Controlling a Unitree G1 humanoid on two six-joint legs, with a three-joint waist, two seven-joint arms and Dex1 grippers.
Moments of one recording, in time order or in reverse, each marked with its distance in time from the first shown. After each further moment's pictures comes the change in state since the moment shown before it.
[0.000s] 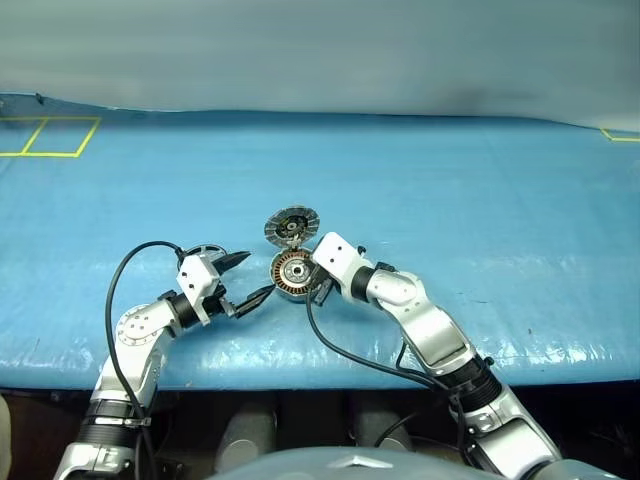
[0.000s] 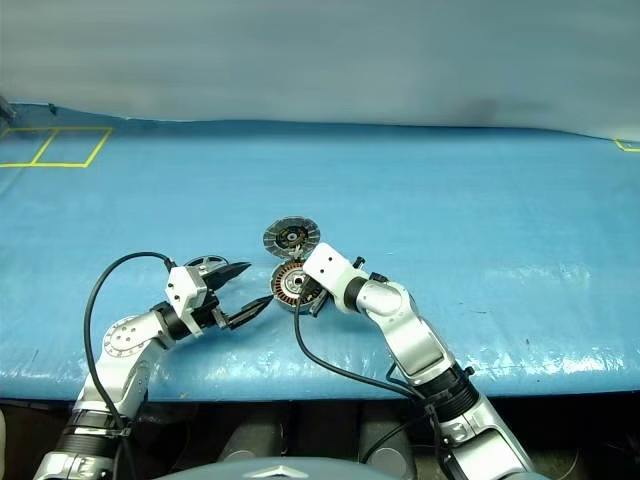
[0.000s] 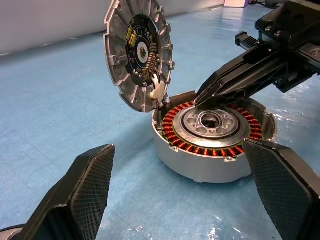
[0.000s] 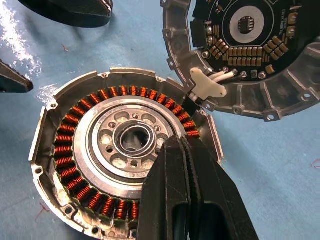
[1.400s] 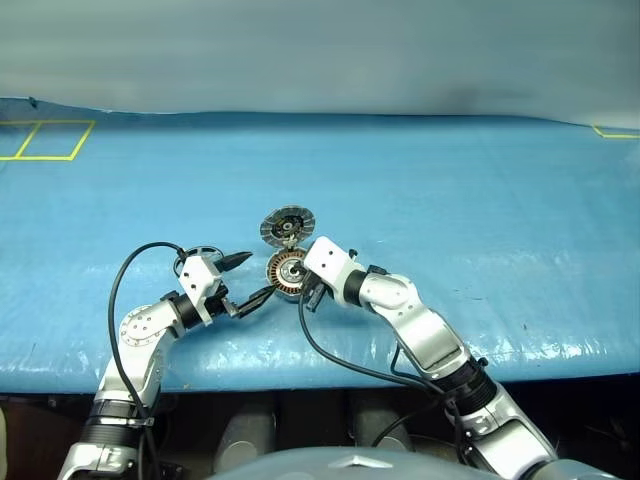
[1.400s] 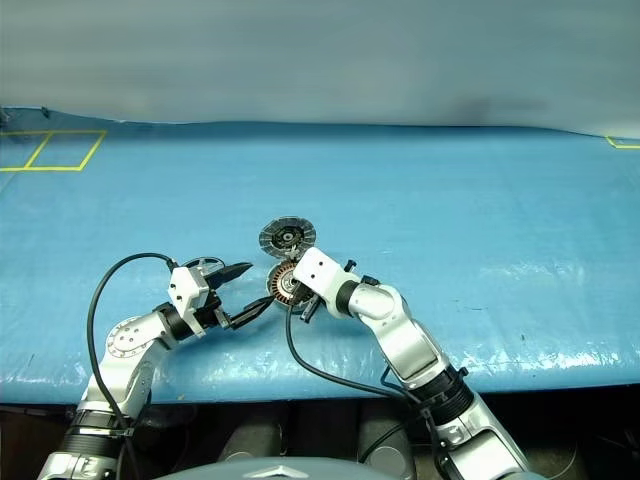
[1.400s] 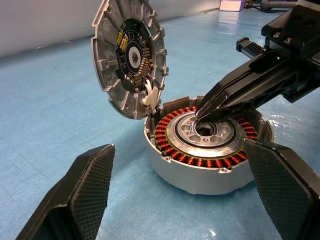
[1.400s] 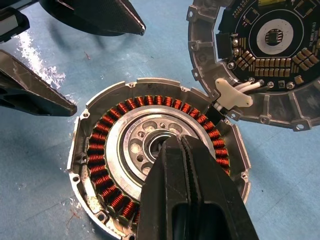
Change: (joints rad) left arm 0.002 -0.014 -0.001 0.006 0.002 -0.001 0.004; right arm -0.003 0.024 0.041 -0.003 -0.001 0.005 0.002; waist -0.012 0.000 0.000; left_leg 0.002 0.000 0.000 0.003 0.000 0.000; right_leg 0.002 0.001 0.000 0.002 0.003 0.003
